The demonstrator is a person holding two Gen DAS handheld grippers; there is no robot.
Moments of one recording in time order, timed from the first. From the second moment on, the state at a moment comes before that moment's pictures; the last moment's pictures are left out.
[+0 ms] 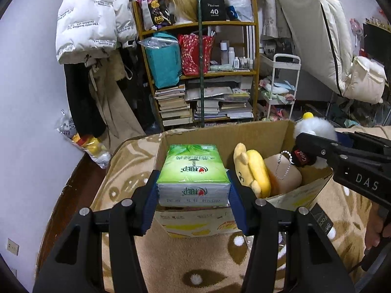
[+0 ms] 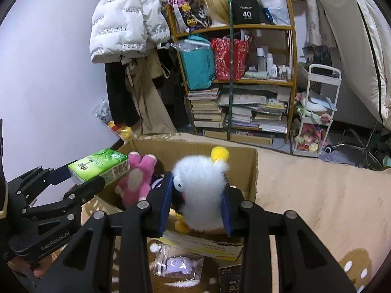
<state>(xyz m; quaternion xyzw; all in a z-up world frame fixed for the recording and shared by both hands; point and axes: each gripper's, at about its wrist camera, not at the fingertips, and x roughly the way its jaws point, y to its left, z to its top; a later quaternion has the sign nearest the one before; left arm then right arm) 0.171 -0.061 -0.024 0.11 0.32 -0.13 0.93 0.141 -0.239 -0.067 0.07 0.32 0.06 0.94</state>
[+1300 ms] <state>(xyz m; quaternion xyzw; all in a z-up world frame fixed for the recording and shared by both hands) 0.143 -0.071 -0.020 0.12 0.34 -0.15 0.92 0.112 -0.263 -0.063 0.10 0.34 0.02 0.93</state>
